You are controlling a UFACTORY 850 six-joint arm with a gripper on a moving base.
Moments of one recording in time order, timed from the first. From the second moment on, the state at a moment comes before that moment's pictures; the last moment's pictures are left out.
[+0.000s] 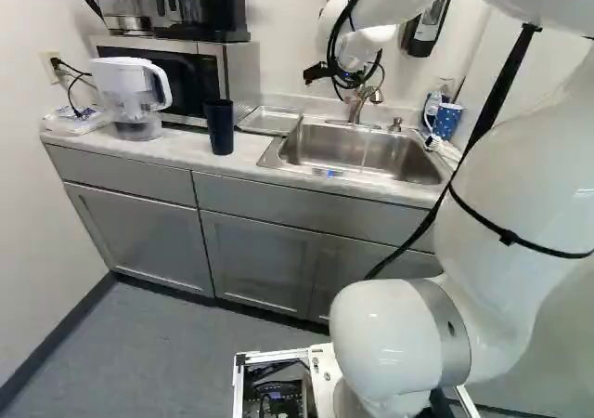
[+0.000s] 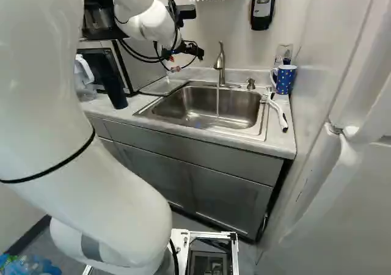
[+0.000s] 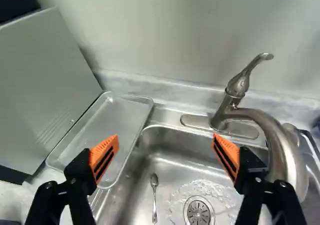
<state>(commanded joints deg) -3.0 1.6 -61.0 1.4 -2.4 0.0</state>
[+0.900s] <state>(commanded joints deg) -6.0 4.9 -57.8 3.7 -15.4 0.0</state>
